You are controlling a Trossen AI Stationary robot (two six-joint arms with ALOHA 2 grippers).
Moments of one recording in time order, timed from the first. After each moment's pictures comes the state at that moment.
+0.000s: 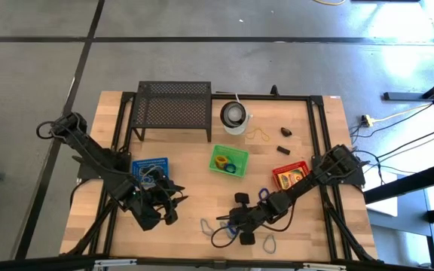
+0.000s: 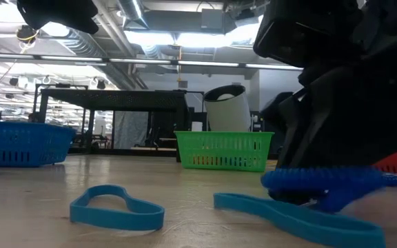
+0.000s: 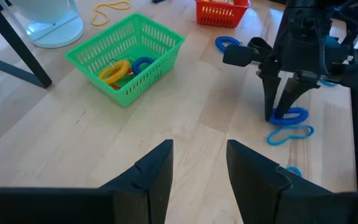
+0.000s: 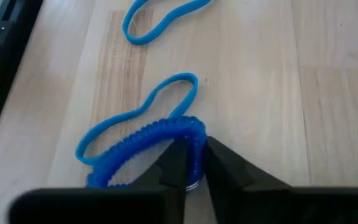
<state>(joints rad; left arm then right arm) -0.75 1.41 0.97 -0.54 -0.81 -0.96 0.59 2.02 1.06 0.01 0.21 0.45</state>
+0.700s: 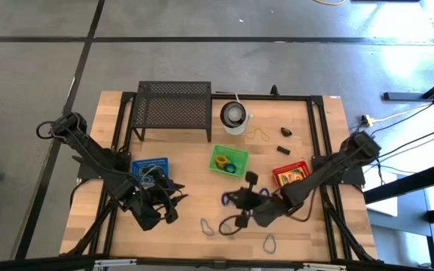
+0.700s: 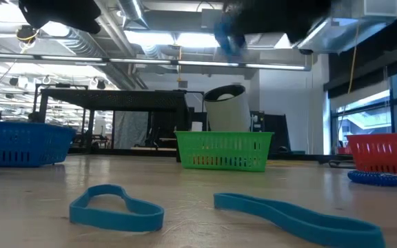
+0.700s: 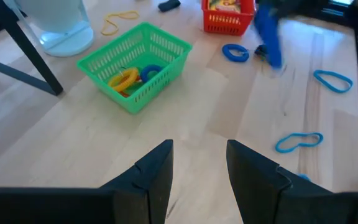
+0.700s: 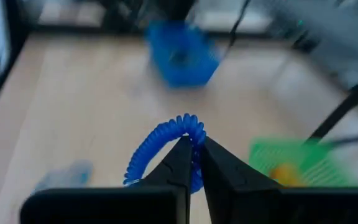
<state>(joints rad) -0.75 1.41 0.97 -0.55 -0.86 -0.96 0.61 1.72 1.05 0.06 0.81 0.33</state>
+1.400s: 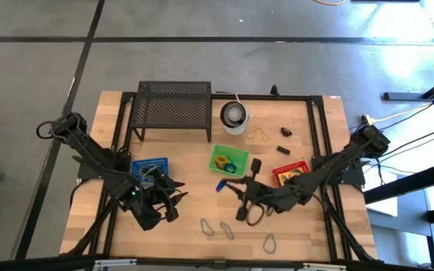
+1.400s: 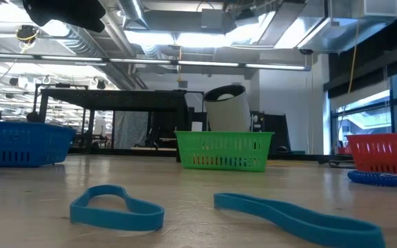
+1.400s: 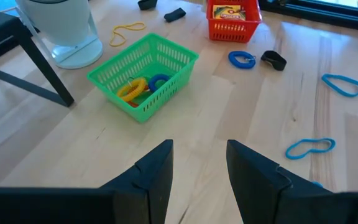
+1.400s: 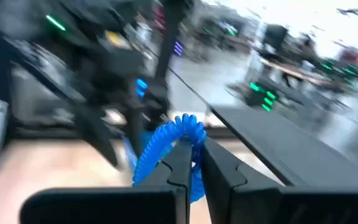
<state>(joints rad) -0.75 1.41 0.97 -0.55 -0.90 -0.93 0.58 1.61 1.05 0.46 0.90 -0.10</state>
